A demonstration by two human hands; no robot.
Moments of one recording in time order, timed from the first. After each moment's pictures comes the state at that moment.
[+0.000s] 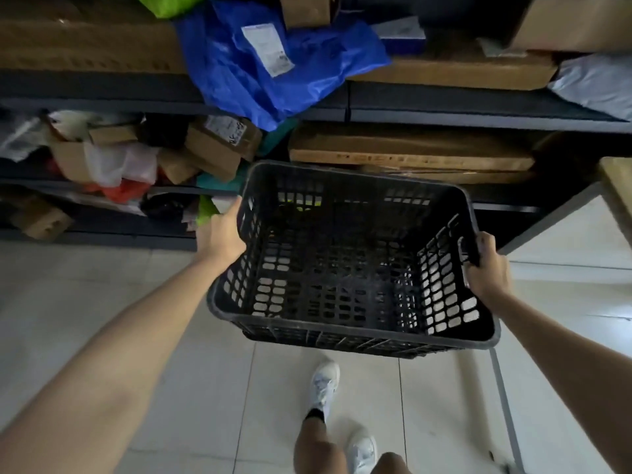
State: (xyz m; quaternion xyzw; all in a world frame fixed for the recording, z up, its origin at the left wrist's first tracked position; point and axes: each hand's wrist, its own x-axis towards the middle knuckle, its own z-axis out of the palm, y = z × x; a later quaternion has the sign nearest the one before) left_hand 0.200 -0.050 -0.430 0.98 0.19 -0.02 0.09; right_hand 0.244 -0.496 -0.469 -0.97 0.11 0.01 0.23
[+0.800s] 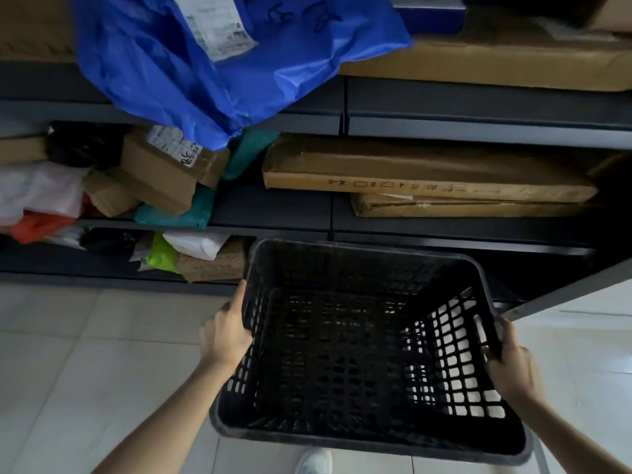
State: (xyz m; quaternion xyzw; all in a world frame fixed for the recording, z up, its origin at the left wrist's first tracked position) left_hand 0.282 -0.081 -0.634 0.97 0.21 -0.07 0.11; right_hand 0.325 -0.523 -0.641 -0.97 0.13 0.05 0.22
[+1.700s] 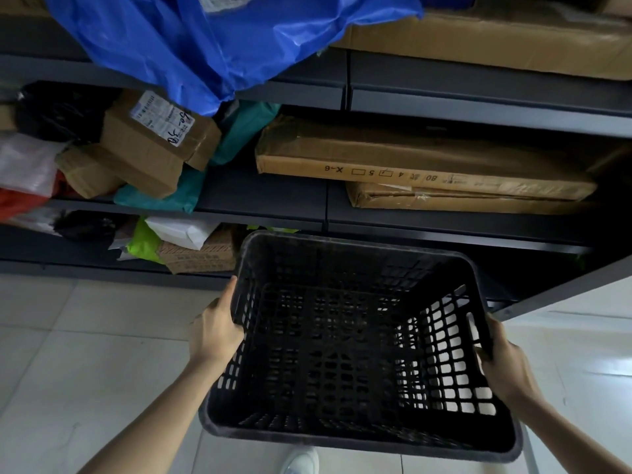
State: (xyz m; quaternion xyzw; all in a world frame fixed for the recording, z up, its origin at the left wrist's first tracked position) left_hand 0.277 -0.086 -0.662 0.96 0.23 -0.04 0.17; right_hand 0.325 -0.526 -0.665 -0.98 0.08 0.06 0.20
